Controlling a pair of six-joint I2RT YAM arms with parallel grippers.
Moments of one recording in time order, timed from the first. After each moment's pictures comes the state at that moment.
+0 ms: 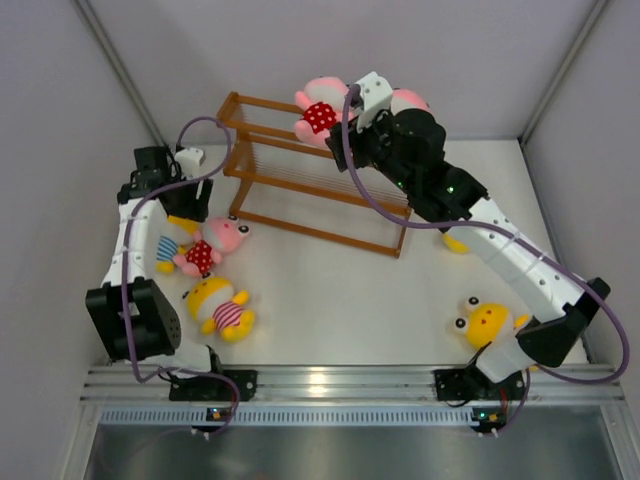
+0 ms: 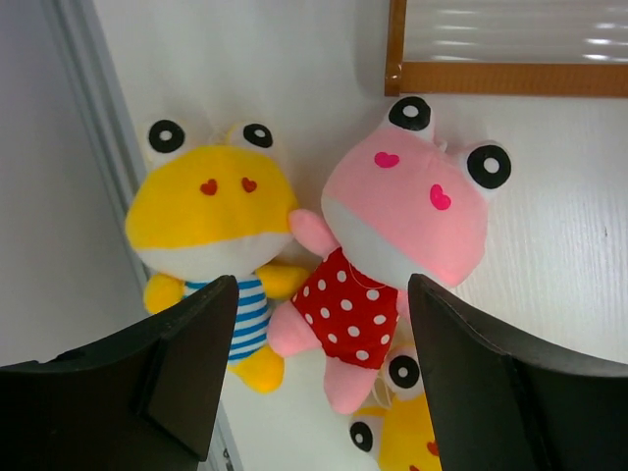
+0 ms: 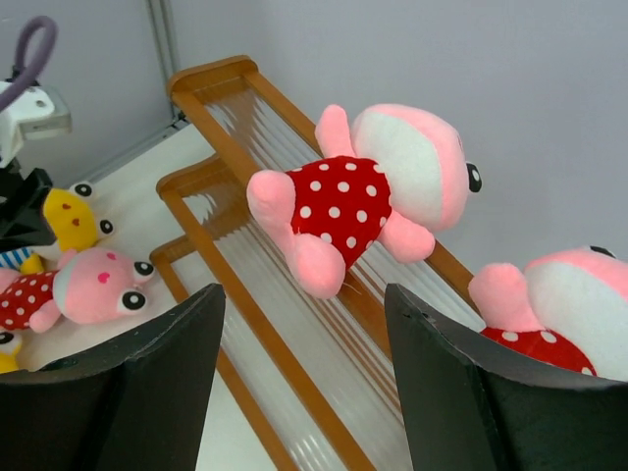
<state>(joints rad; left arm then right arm) 0.17 1.47 1.36 -0.73 0.13 0.40 0.78 1.52 1.74 -0.28 0.17 -0.12</state>
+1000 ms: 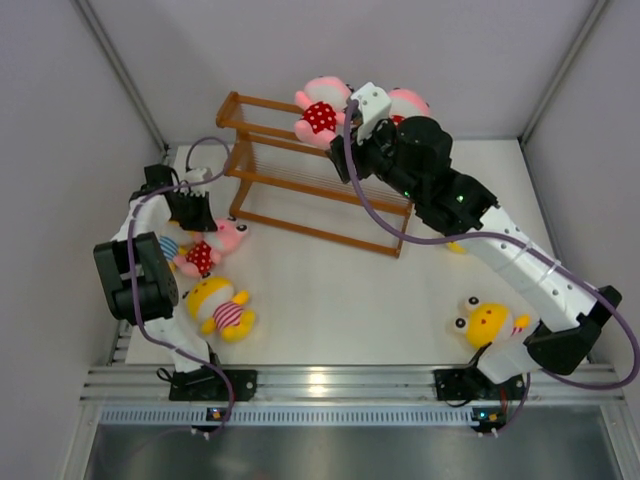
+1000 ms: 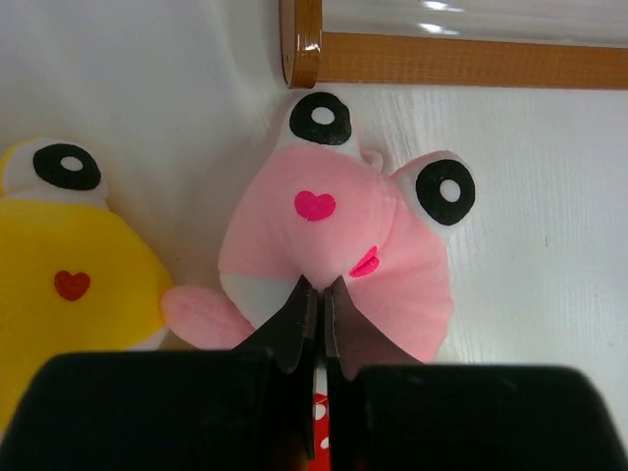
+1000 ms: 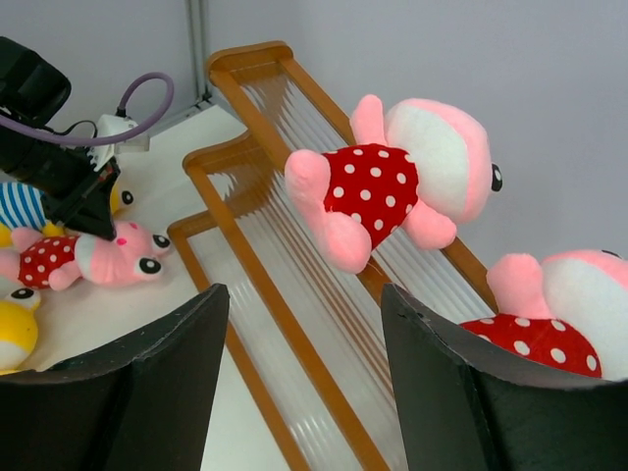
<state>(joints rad) 0.27 1.78 1.30 -0.62 0.50 0.38 0.82 1.44 1.71 -0.33 0.13 -0.18</state>
